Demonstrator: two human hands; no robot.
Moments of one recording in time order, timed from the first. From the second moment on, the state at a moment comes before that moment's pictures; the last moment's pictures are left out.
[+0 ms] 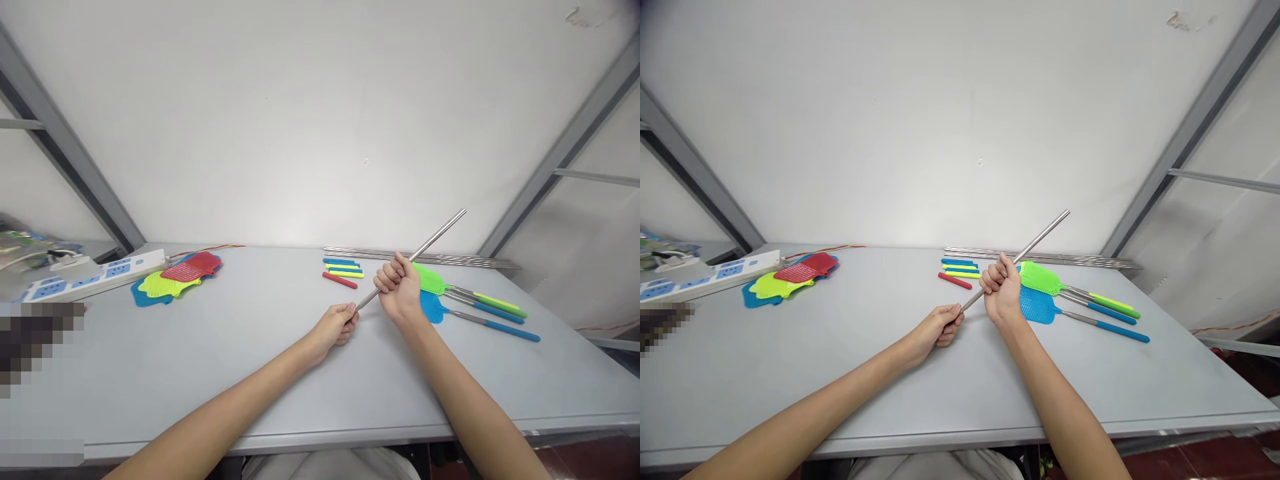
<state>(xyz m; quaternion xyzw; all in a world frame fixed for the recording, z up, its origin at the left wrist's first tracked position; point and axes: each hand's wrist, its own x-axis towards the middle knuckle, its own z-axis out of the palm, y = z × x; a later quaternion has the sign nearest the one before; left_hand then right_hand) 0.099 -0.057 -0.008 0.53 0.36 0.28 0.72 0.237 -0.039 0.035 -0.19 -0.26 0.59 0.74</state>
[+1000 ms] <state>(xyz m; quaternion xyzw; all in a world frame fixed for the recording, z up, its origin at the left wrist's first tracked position) 0.077 -0.021 0.008 0.44 0.45 0.59 0.51 0.234 -0.030 0.019 -0.19 -0.08 0.71 0.68</state>
